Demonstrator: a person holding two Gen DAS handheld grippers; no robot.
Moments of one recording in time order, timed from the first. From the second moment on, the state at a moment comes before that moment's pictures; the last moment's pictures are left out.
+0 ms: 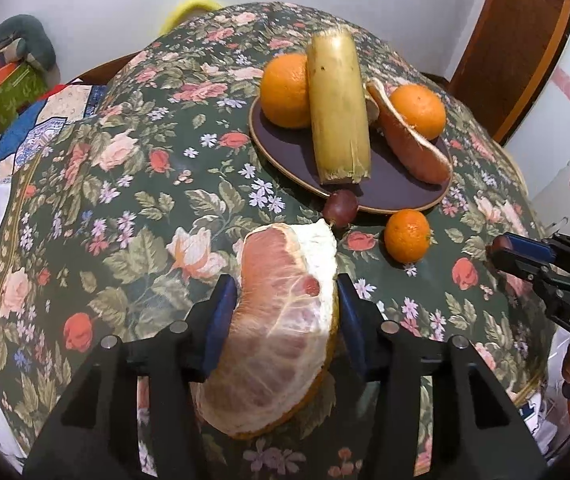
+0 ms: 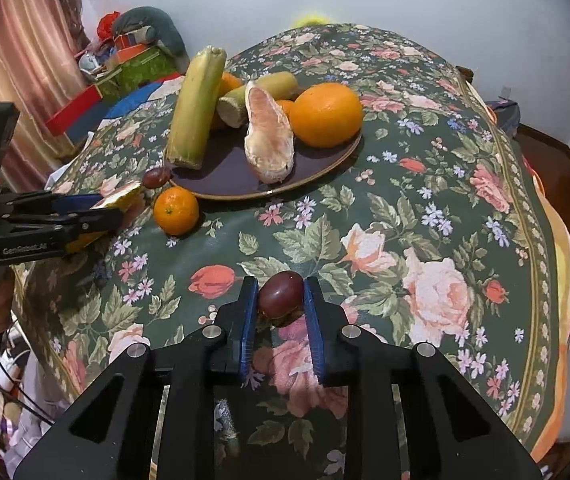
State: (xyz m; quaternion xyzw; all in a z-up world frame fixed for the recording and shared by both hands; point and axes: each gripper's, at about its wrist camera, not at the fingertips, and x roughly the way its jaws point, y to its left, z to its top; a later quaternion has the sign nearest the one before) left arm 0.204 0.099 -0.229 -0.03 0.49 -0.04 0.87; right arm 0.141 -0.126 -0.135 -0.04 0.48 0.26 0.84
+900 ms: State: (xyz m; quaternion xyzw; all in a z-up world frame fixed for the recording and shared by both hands) left arm 0.199 0.075 -0.166 -0.03 0.44 -0.07 0.90; right arm 0.154 -0.128 -0.095 -0.02 0.43 0.26 0.87
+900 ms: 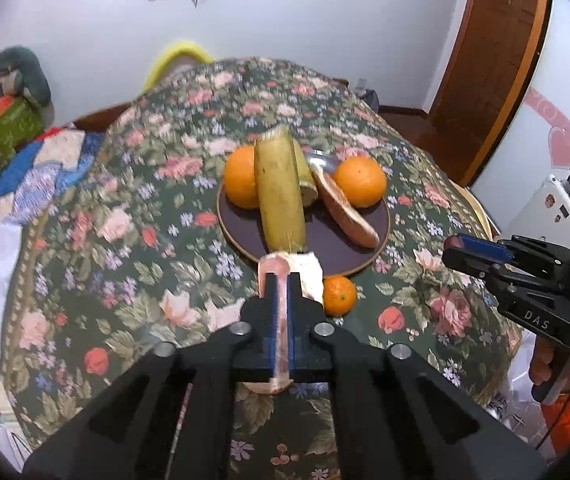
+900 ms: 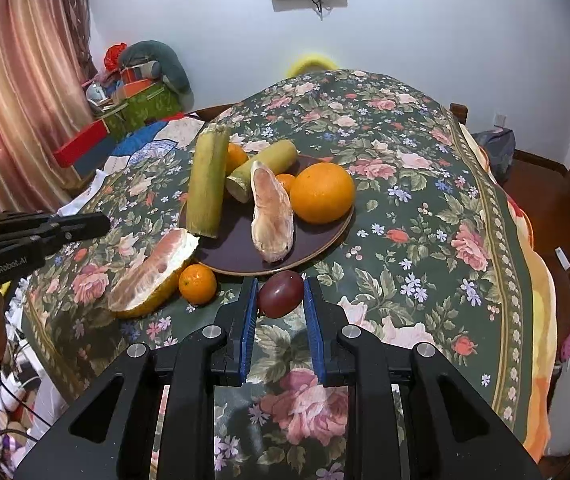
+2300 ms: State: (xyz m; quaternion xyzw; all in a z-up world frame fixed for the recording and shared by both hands) left arm 0.191 0.072 -0.178 -0.03 0.43 -0.06 0.90; right arm 0.162 -0.123 -0.102 -0.03 0.43 0.27 0.86
